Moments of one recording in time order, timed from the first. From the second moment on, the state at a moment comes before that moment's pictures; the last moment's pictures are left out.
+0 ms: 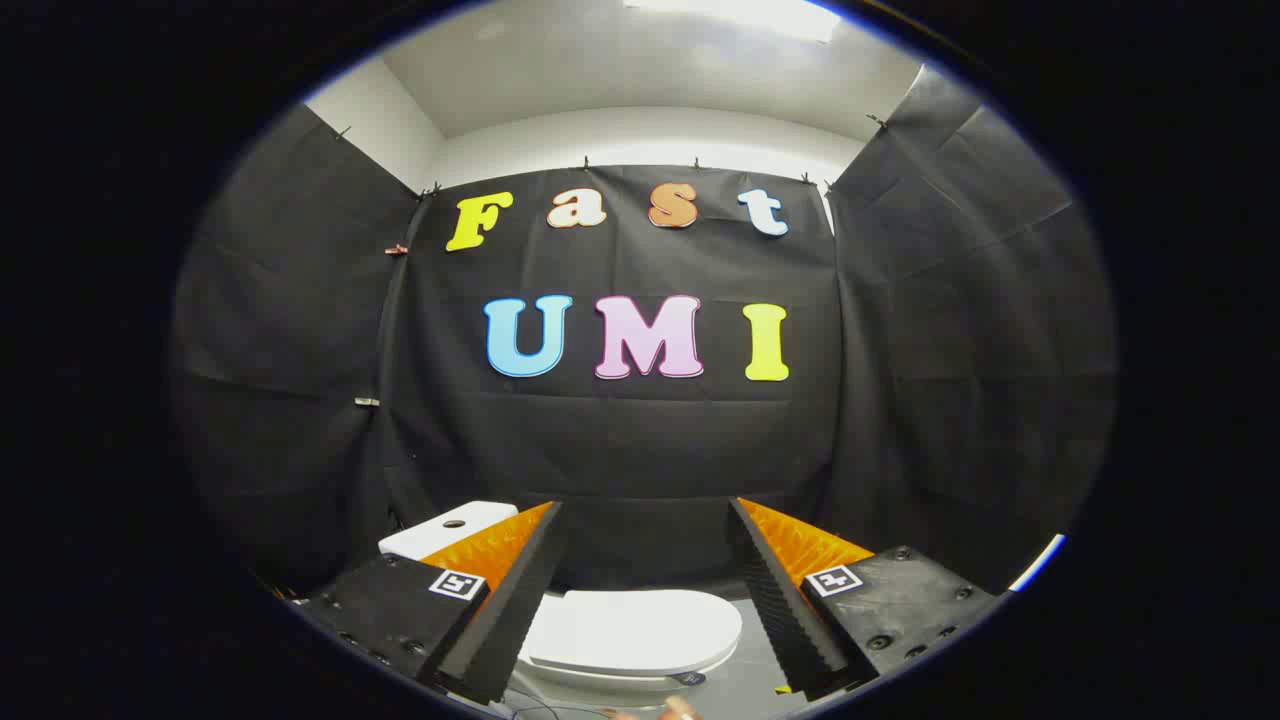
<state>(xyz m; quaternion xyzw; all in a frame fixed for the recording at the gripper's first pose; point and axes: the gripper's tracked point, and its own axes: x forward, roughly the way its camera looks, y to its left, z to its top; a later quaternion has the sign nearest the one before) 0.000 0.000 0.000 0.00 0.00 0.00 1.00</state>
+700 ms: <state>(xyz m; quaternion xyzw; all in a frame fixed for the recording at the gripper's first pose) 0.003 -0.011 -0.007 0.02 0.01 -0.01 1.00</state>
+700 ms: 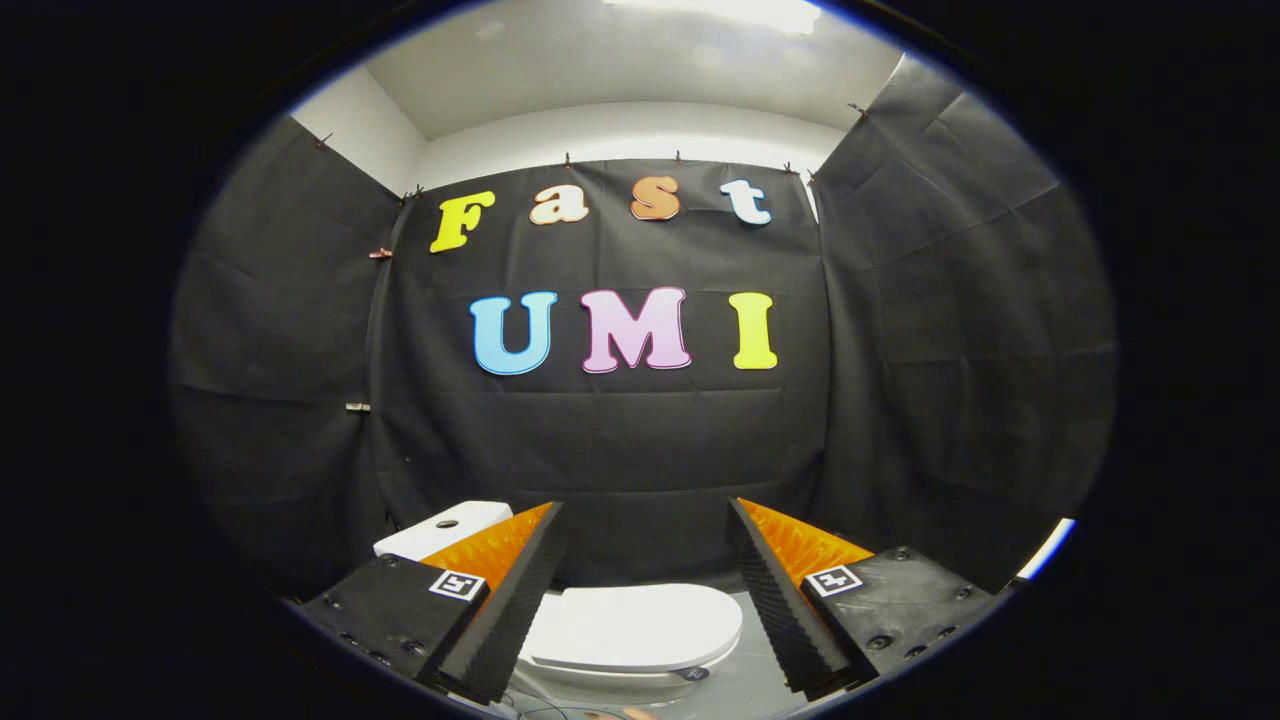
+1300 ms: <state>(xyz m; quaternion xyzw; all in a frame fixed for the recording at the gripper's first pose) 0.024 -0.029 -0.044 0.07 0.03 -0.02 1.00</state>
